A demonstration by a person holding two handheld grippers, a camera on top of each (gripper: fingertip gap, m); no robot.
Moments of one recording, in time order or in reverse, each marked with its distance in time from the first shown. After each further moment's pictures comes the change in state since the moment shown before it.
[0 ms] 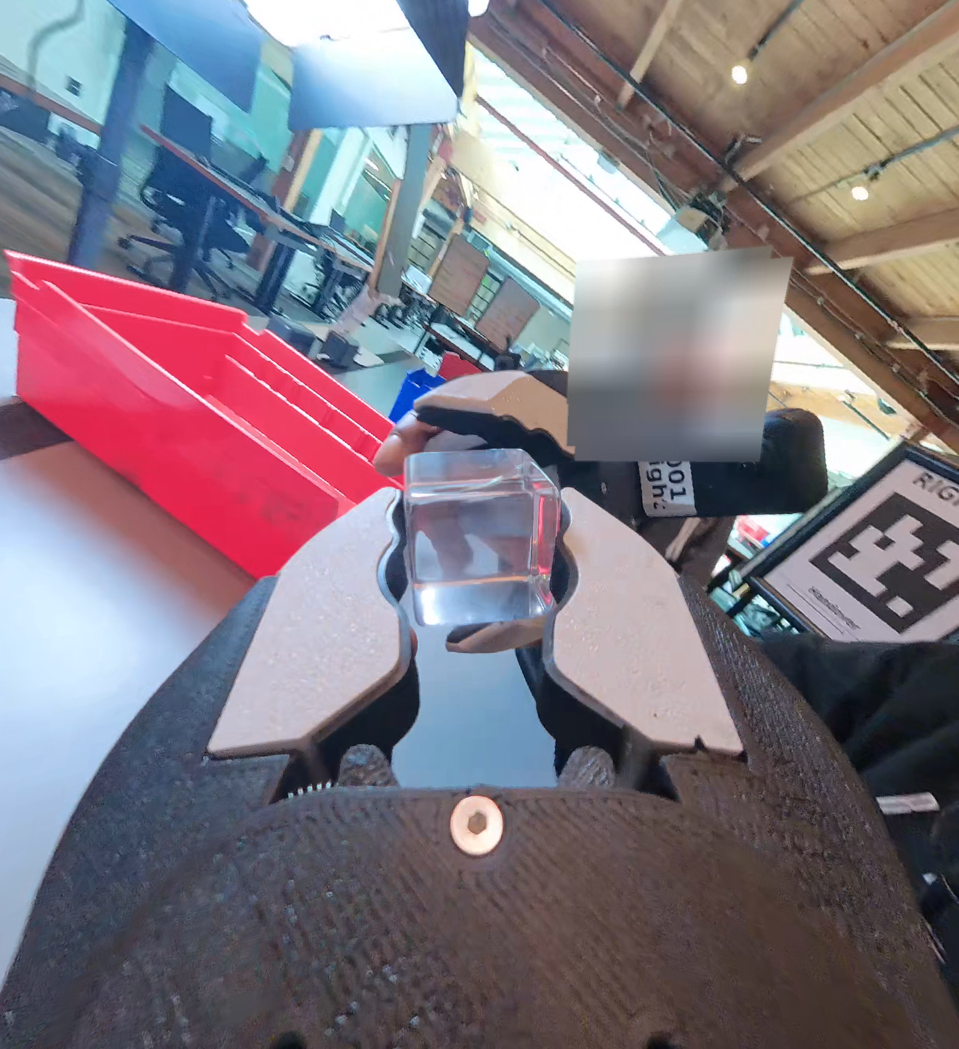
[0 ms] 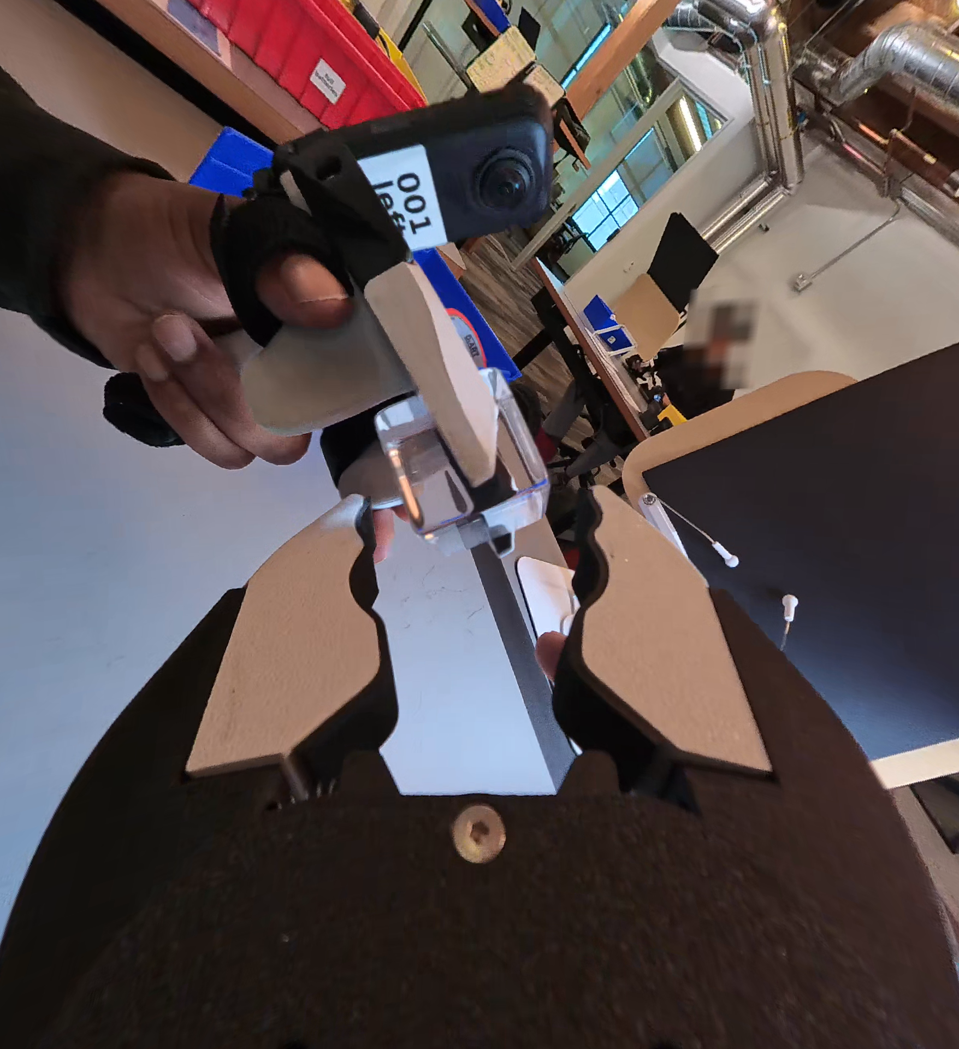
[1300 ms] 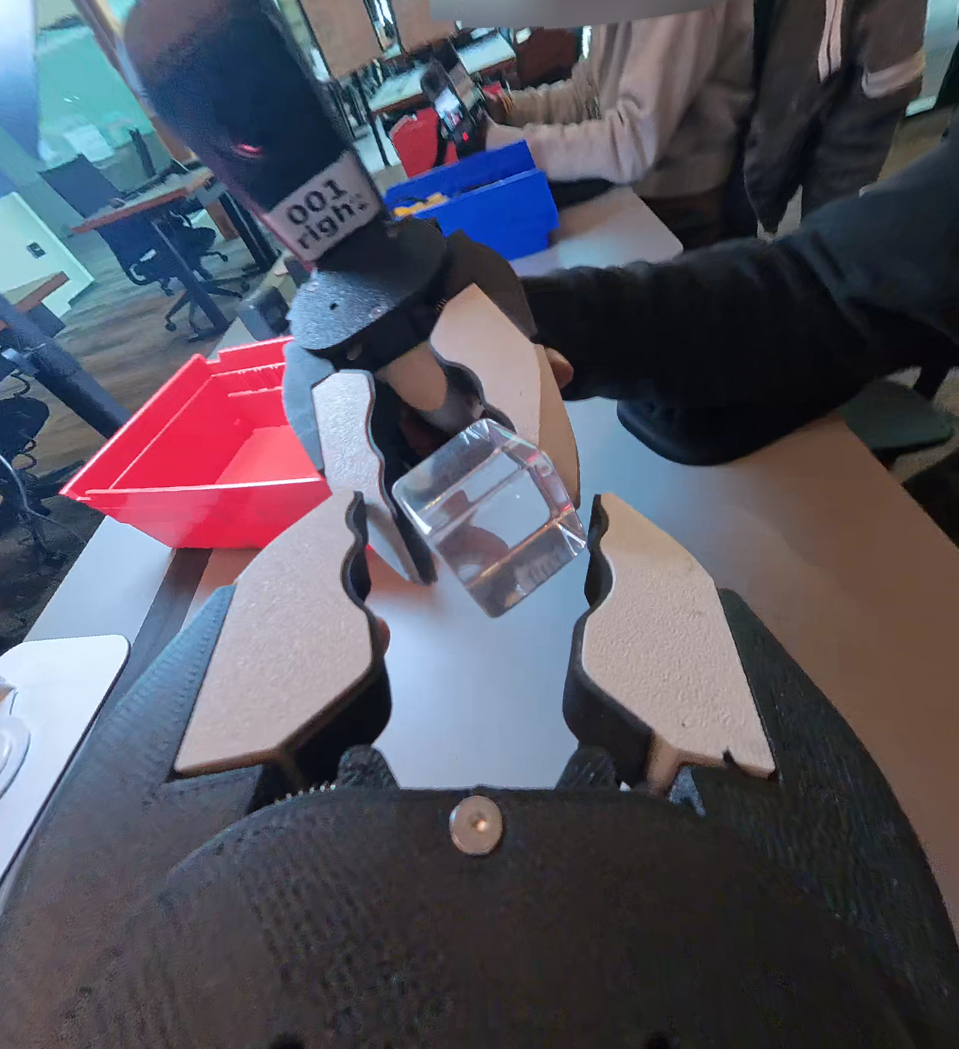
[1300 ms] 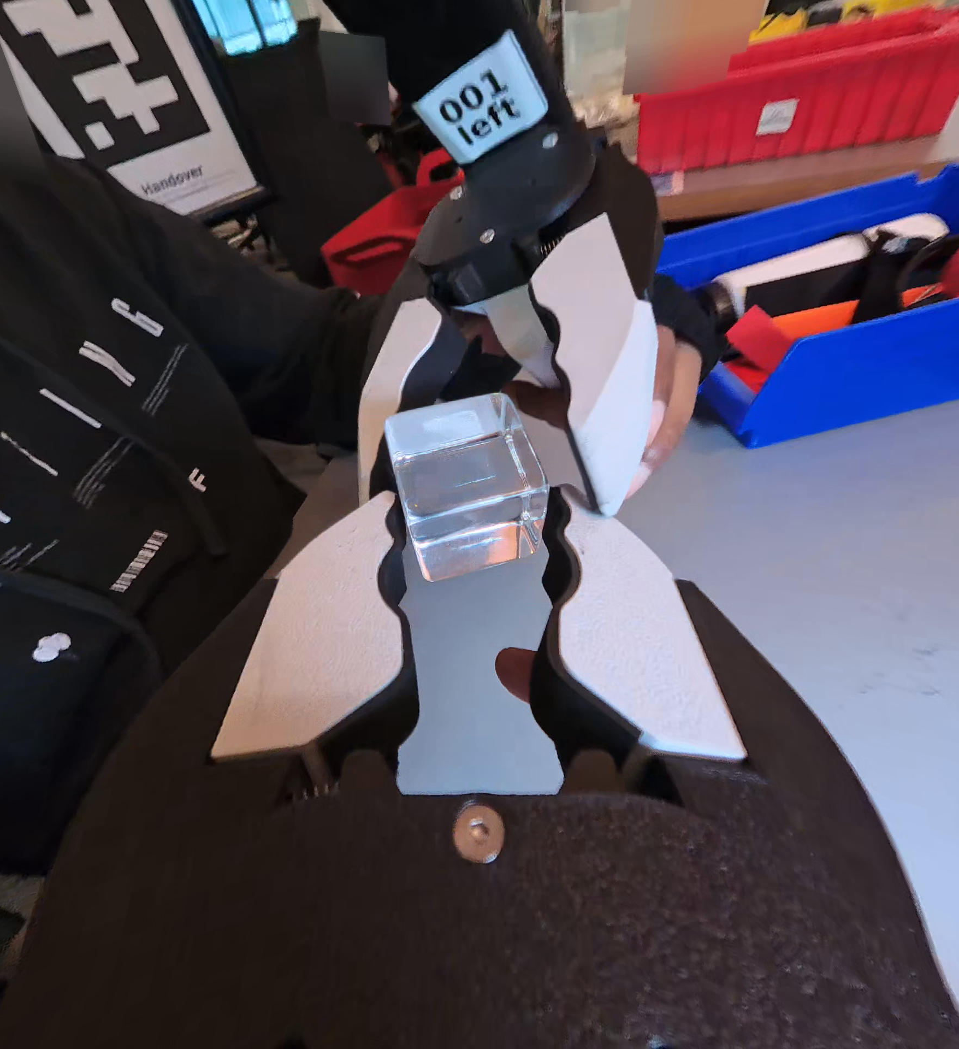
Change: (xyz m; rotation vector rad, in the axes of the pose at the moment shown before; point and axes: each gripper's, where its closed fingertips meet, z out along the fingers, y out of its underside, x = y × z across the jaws) left arm 0.044 0.060 -0.003 -0.449 0.010 0.873; right arm -0.067 -0.028 -0.049 0.147 -0.885 0.719
